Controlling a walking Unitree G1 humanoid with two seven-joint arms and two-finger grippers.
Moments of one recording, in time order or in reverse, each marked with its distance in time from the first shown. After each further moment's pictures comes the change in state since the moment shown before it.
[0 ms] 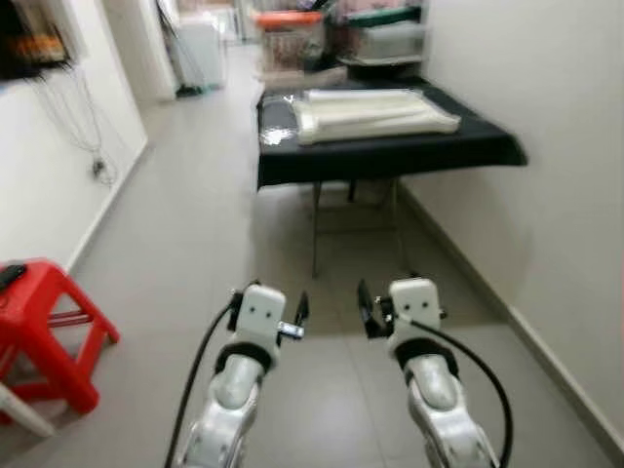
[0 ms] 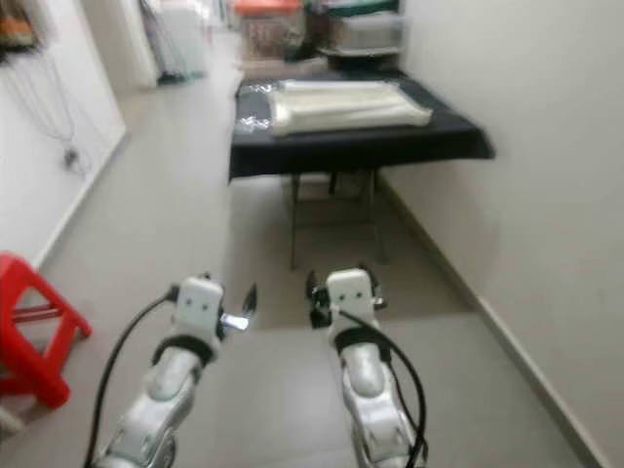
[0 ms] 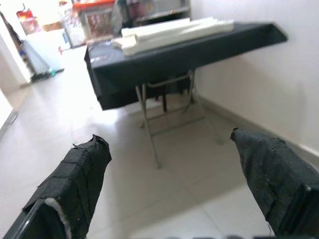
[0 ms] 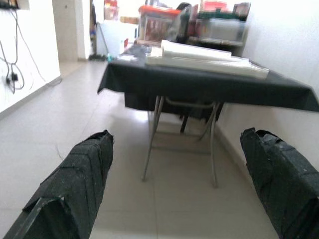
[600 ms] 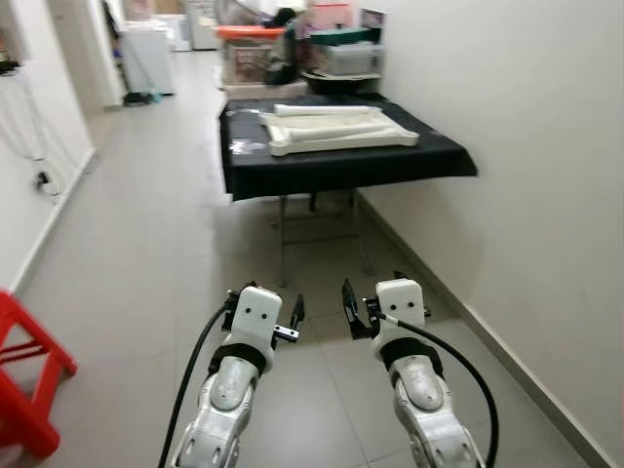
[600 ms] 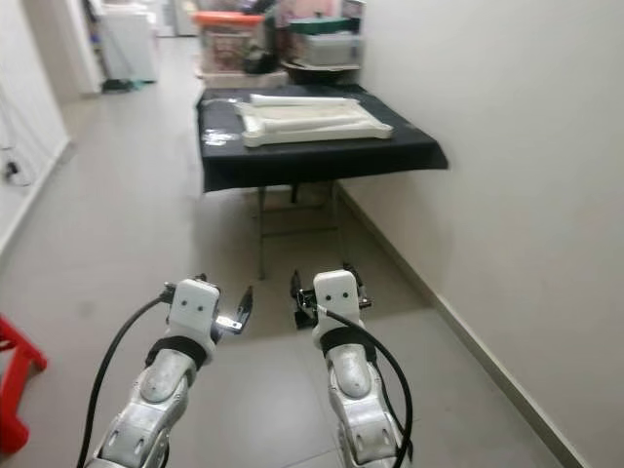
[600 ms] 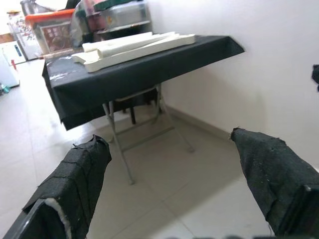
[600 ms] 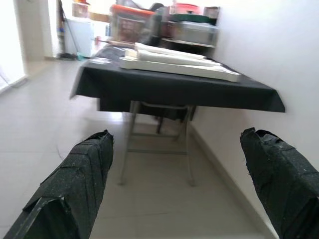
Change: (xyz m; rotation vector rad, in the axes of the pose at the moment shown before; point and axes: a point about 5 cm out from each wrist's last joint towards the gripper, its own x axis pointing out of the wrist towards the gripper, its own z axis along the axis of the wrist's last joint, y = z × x) left arm 0.000 -0.009 0.001 0.008 -0.006 -0.052; right arm 0.000 -0.003 -0.002 -0.009 0.005 0.002
